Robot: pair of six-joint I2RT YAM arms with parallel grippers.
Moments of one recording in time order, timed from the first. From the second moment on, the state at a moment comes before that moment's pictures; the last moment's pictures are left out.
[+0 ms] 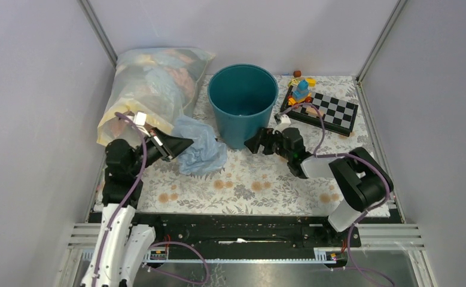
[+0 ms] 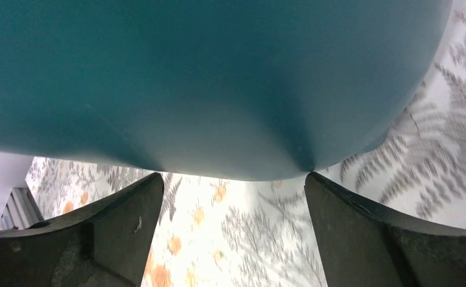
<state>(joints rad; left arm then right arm) 0.00 0.58 0.66 -0.10 0.78 -0.92 0.50 1.61 0.55 0.72 -0.23 0.58</state>
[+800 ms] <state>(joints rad) -0.57 0.97 0.59 0.11 0.42 -0.83 0.51 1.28 0.69 0.30 -0.09 0.58</state>
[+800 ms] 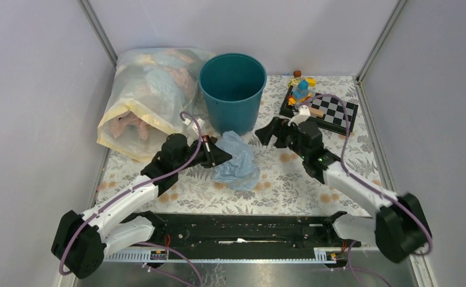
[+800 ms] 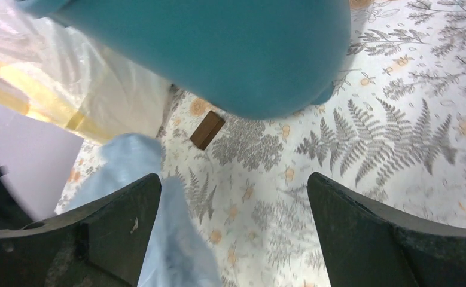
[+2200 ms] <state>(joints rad) -0.56 0.80 0.67 -0.09 0.17 -0.77 0.52 0.74 0.49 -0.34 0.12 0.75</state>
